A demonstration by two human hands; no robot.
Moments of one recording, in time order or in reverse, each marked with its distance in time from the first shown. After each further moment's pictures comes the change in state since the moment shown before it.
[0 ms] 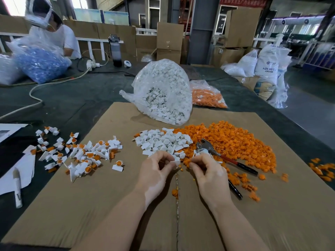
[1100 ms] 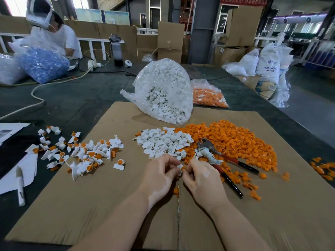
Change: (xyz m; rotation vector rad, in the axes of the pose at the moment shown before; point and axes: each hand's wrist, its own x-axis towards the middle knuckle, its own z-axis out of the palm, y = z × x) left_hand -0.007 0.002 0.006 -0.013 -0.088 -0.051; right_hand -0.003 -0.003 0.007 -0.264 -0.083 -0.249
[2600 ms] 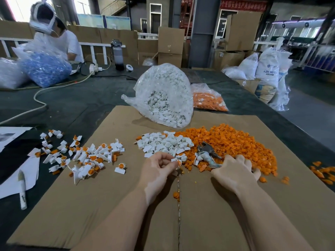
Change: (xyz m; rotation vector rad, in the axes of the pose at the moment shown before) left_hand 0.012 0.002 -0.004 -0.310 0.071 -0.109; right_hand 0.036 0.033 -0.044 -0.475 -0.467 0.787
